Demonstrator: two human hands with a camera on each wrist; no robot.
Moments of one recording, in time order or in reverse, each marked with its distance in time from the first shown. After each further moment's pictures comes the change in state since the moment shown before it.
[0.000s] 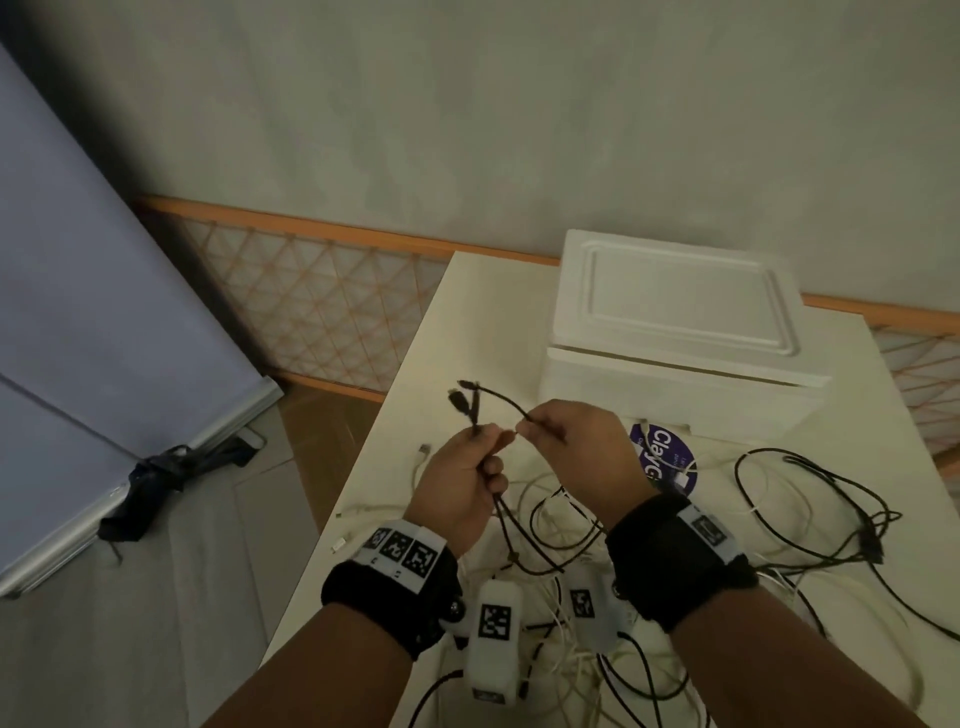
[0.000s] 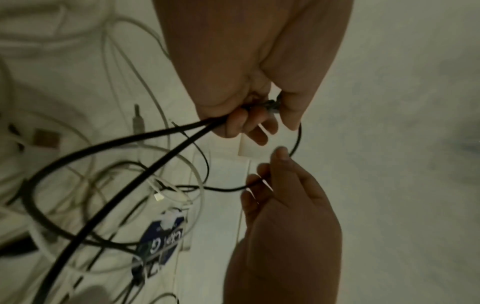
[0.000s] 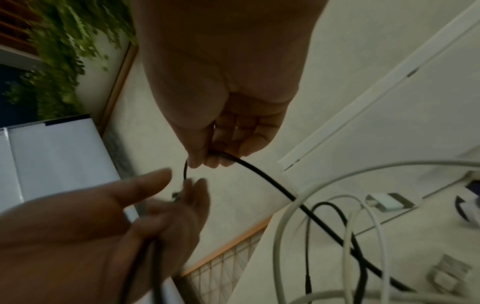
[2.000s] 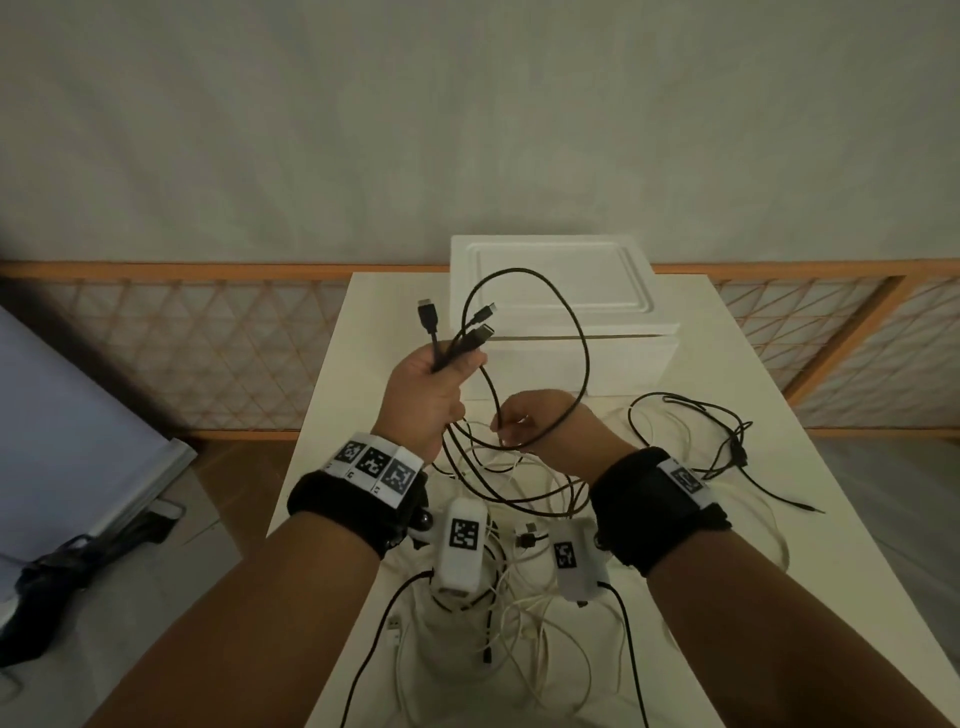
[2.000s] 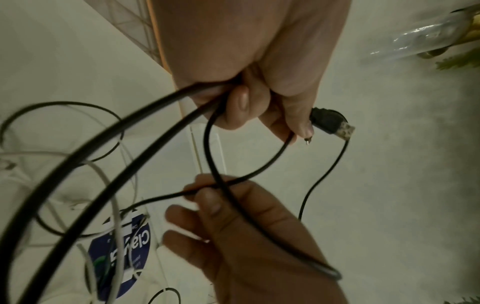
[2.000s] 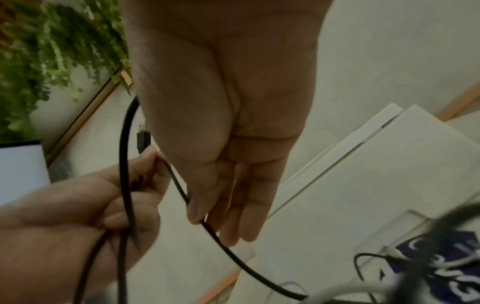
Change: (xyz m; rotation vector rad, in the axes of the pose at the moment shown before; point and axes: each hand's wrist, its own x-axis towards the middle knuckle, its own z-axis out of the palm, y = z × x) left_hand -0.004 0.021 0.075 0.421 -0.226 0.288; right_hand -0.044 0.016 -0.055 0.113 -0.135 0.096
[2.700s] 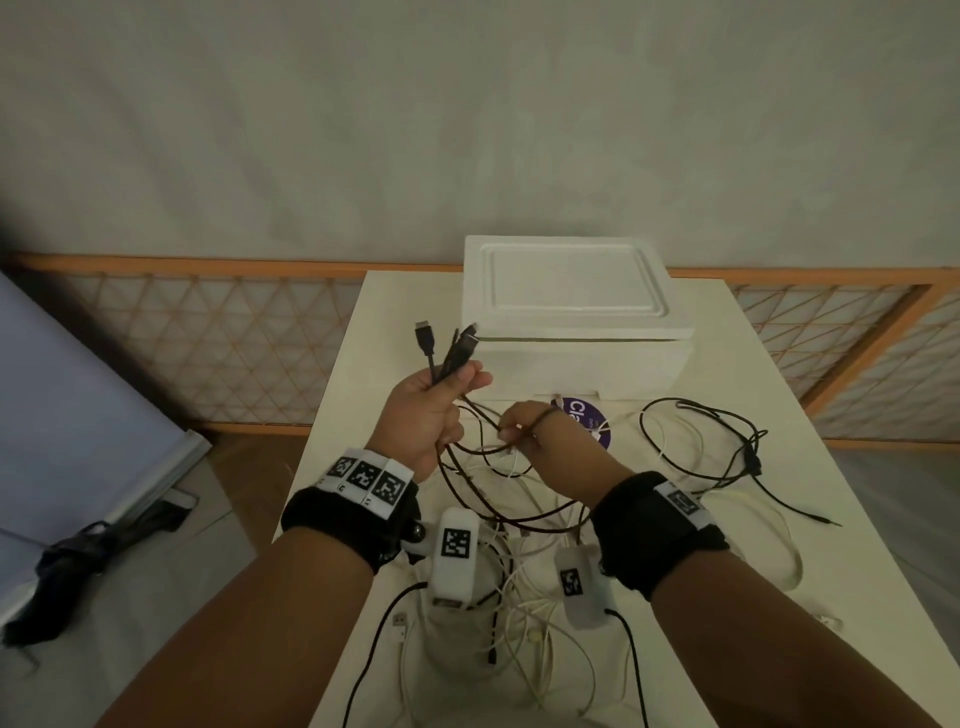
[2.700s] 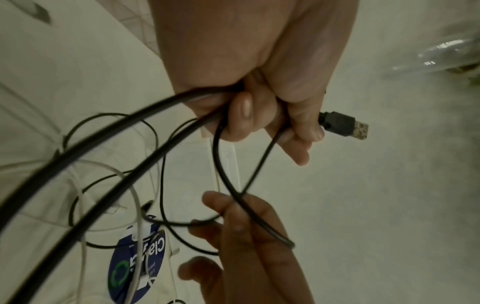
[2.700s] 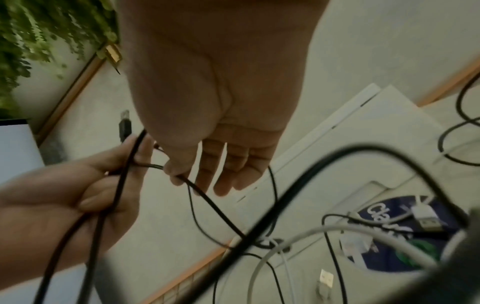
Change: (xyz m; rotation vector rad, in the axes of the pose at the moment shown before) left_hand -0.006 -0.008 -0.019 -0.088 -0.047 -0.141; right_hand -0.004 0.013 0.019 0.003 0.040 -0.054
